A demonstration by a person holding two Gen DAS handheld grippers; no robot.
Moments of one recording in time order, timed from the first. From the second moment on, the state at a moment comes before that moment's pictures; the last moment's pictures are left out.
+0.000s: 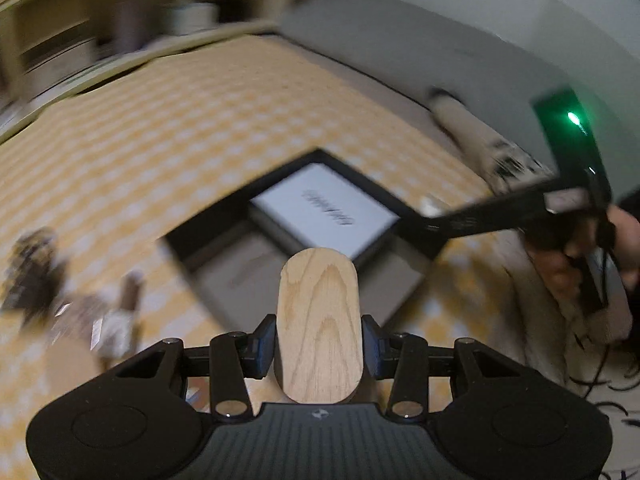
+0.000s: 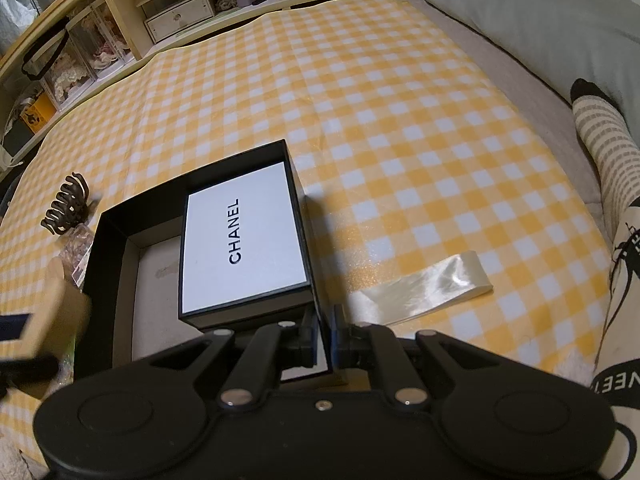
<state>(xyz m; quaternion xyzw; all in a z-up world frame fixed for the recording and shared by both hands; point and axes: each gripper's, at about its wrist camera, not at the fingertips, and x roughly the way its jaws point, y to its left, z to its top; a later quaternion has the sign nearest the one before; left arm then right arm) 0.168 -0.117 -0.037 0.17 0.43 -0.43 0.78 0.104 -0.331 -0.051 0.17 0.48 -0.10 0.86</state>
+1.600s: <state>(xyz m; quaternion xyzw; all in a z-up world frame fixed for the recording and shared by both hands) 0.210 -0.171 -0.098 0.12 0.59 -0.39 0.70 0.104 -0.335 -0.053 0.19 0.48 -0.10 0.85</state>
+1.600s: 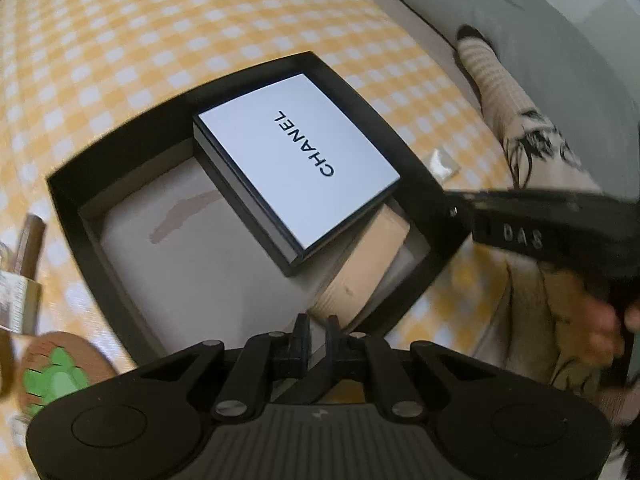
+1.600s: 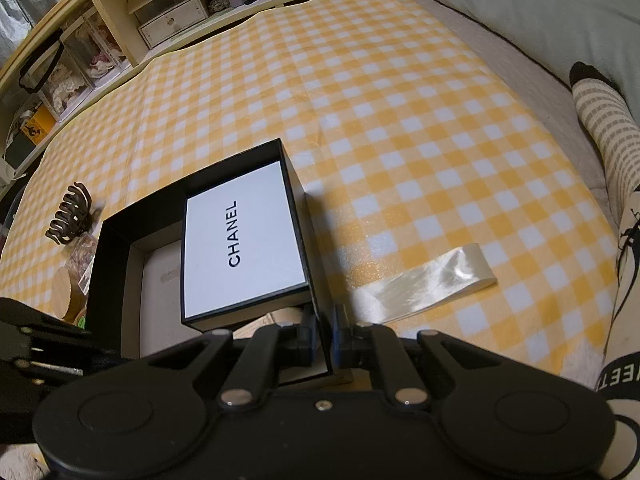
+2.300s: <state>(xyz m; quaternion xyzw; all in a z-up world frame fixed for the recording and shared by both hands) 0.197 -0.153 -0.071 0.08 0.55 -0.35 0.76 0.104 -0.335 -0.053 0.19 0.48 -0.10 0.85</state>
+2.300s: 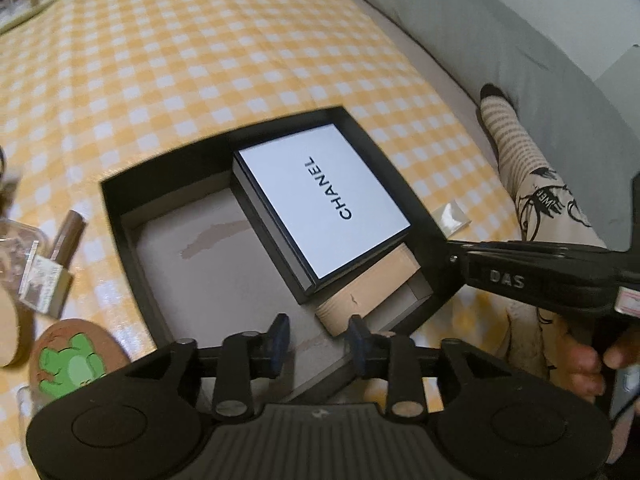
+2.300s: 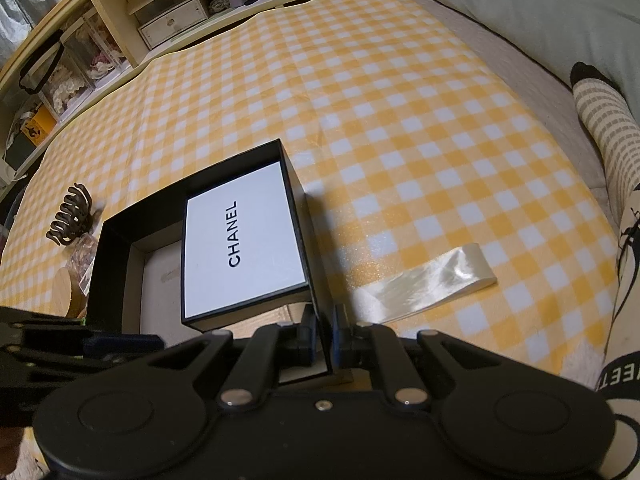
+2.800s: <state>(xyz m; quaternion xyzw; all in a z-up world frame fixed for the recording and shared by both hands) 0.159 -0.112 -0.004 0.08 0.45 -0.29 0.84 0.104 -0.335 -0.053 0.19 0.48 -0.10 0.85</state>
